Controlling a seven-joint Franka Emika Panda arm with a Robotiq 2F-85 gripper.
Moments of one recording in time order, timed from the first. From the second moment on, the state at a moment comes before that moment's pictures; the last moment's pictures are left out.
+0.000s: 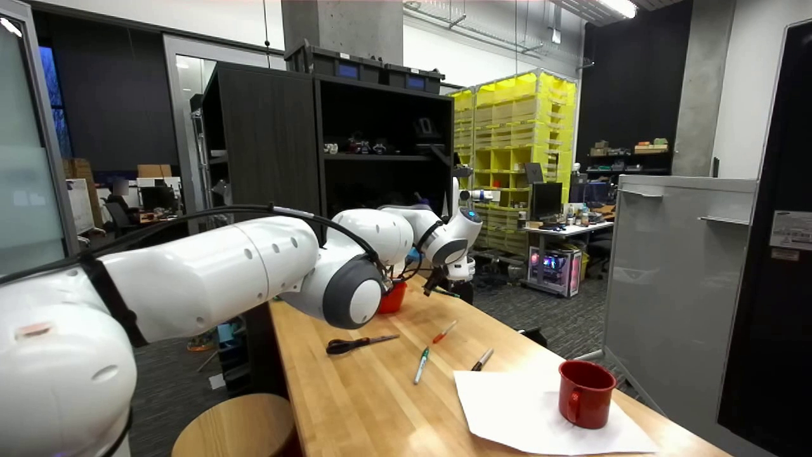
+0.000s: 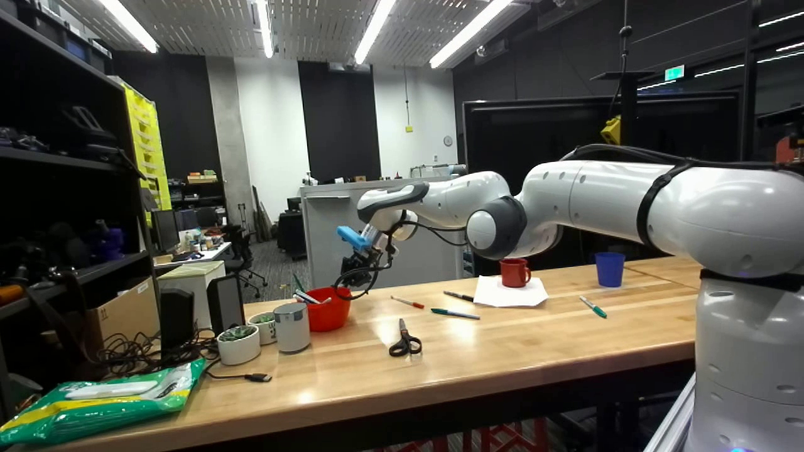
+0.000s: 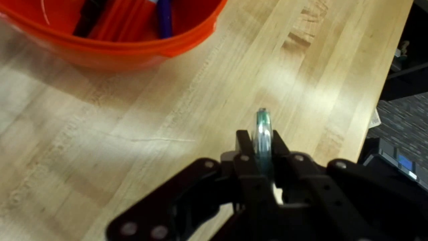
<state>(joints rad) -0.06 1.39 0.09 -0.37 0.51 2.02 1.22</state>
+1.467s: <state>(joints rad) -0.08 1.43 0.12 -0.36 0.50 1.97 1.14</state>
